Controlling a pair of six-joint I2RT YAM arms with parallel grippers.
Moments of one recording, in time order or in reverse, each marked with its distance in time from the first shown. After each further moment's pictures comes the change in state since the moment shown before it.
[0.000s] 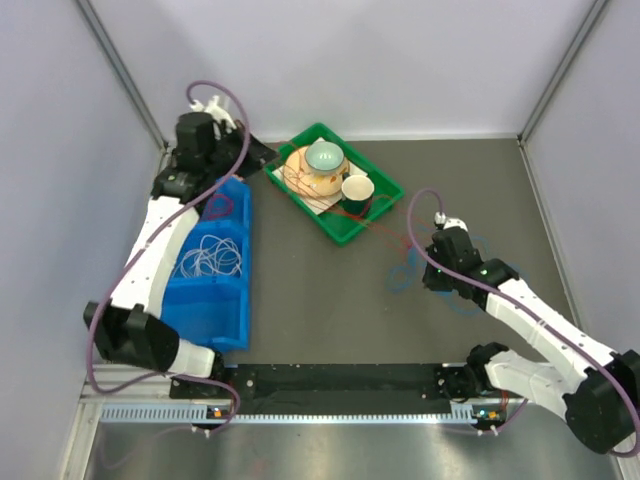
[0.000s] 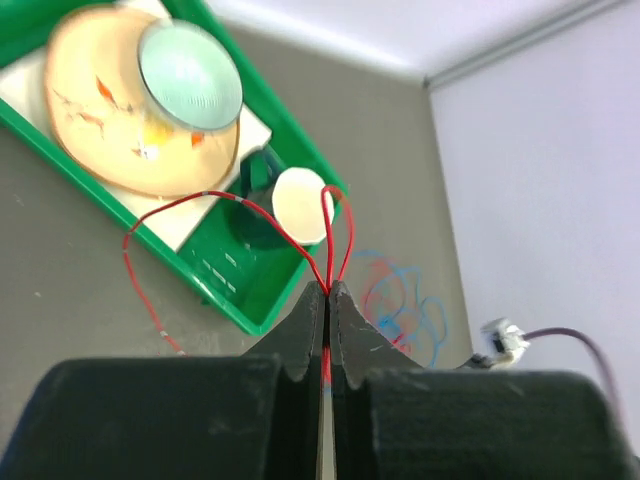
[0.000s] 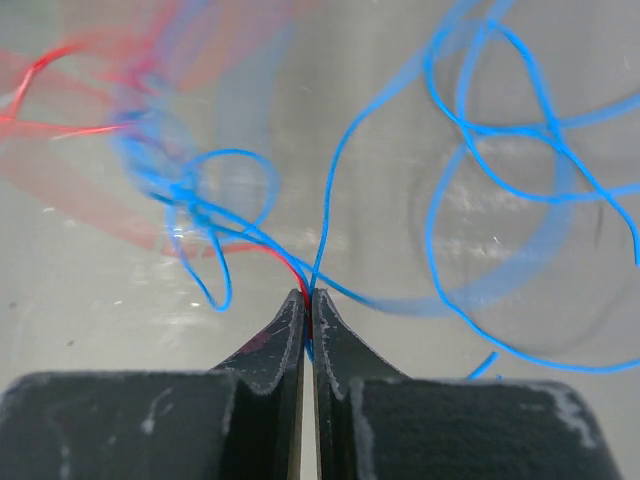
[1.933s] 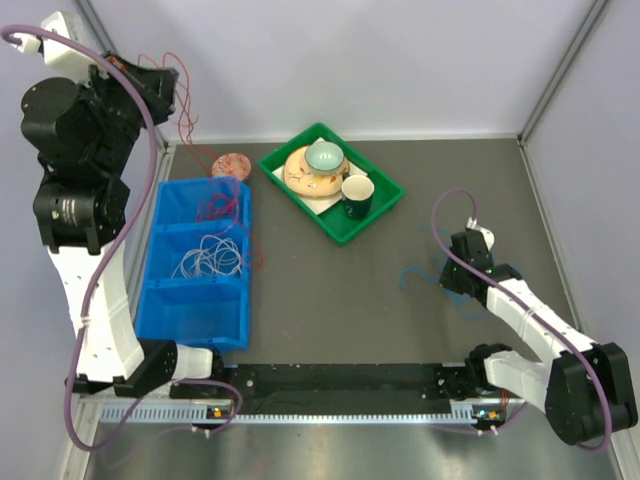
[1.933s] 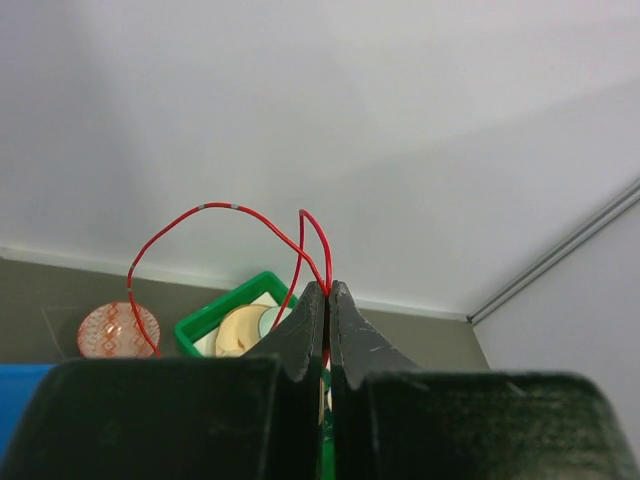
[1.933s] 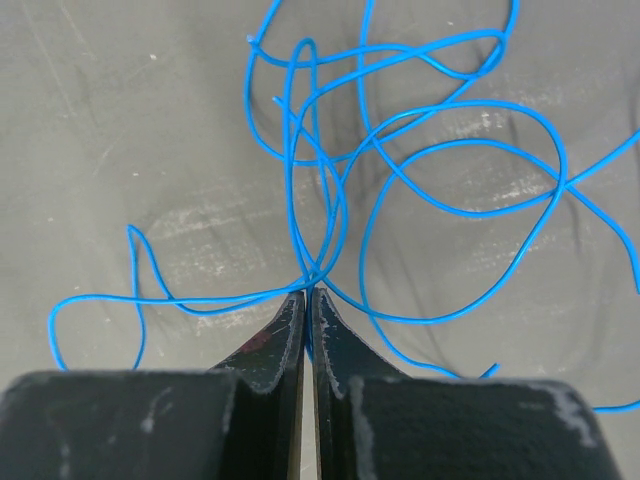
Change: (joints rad) left arm 0.143 -0.111 0.735 -0.343 -0.311 0.212; right arm -0.248 0.069 -0.139 0.148 0.027 0.113
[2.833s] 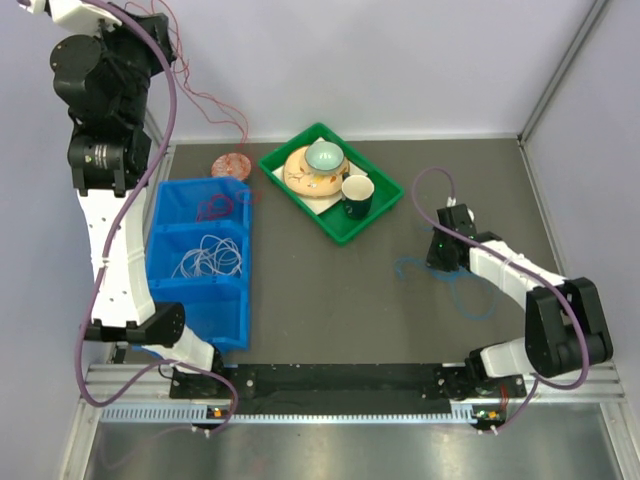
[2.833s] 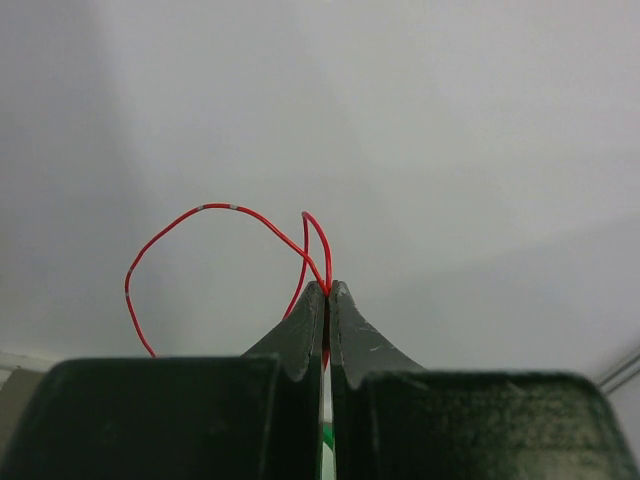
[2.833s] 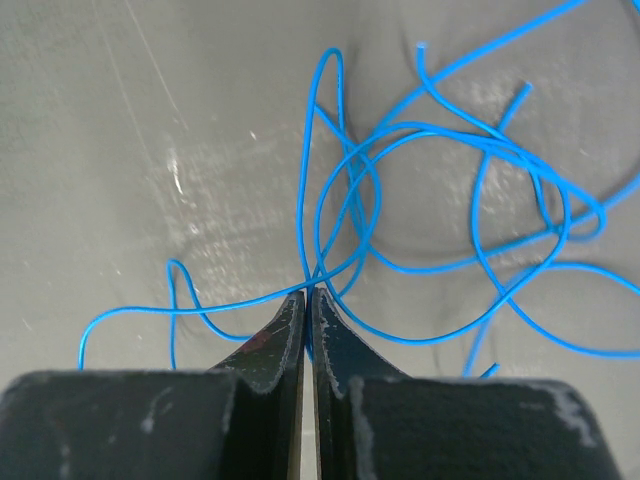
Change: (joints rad) left arm 0.000 0.233 0.114 0.297 -0.136 0.021; right arm 0.000 0.325 0.209 0.055 -0.093 -0.071
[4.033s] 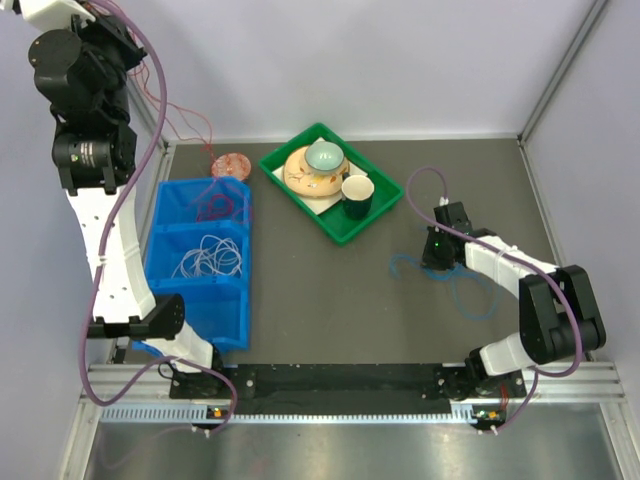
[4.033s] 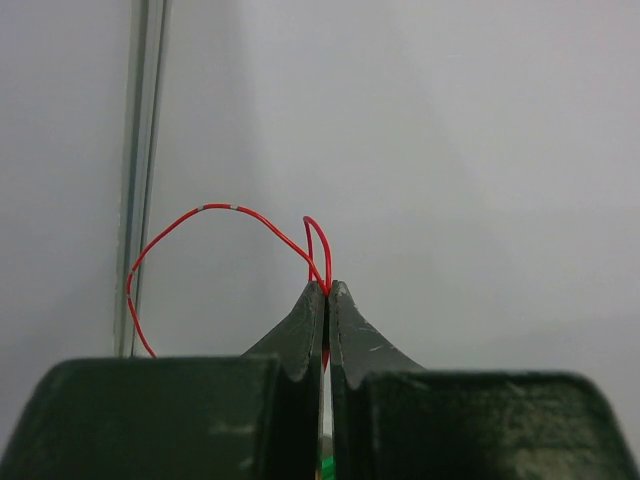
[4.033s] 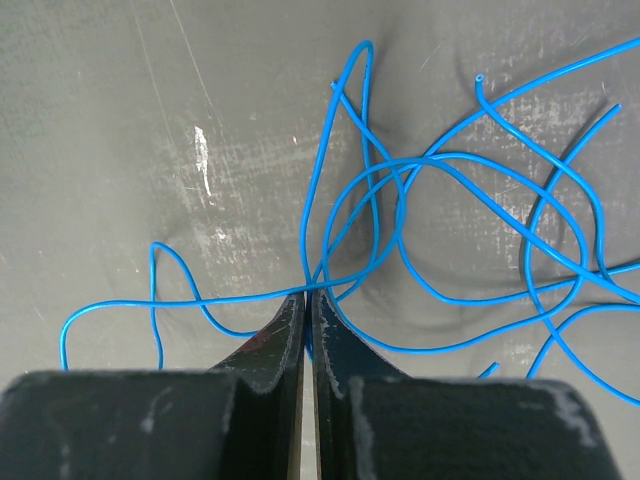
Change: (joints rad) left arm 0.079 0.042 0.105 -0.065 -0.147 0.142; right arm -0.001 0.084 0.030 0.032 -0.084 -0.034
